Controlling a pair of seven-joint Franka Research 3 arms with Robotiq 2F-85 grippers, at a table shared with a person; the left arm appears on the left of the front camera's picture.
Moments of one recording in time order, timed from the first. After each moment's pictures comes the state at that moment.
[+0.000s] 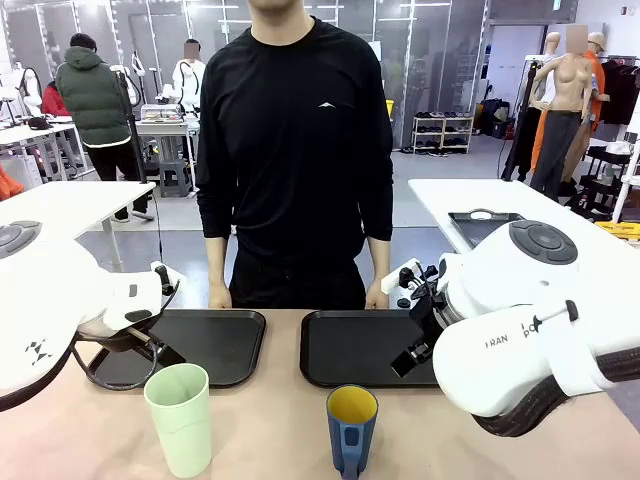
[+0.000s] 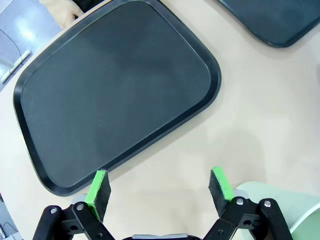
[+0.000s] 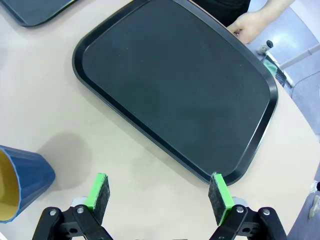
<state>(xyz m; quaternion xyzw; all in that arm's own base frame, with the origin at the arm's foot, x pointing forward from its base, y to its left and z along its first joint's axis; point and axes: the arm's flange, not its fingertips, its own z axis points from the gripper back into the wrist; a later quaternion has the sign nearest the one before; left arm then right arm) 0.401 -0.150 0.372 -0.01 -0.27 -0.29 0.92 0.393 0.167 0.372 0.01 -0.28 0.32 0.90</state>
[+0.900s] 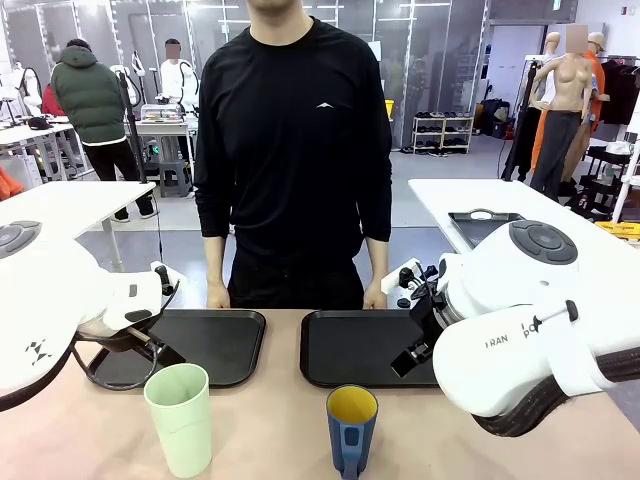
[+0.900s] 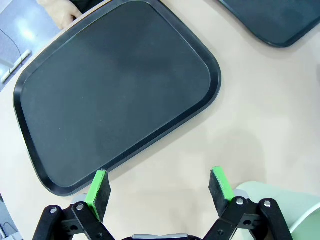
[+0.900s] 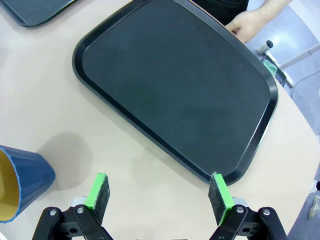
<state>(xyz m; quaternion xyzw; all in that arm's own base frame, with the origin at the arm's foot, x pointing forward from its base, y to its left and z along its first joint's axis) 0.401 -0.150 0.372 -0.01 -0.27 -0.29 0.92 0.393 0.167 0.372 0.01 -0.28 0.32 0.90</state>
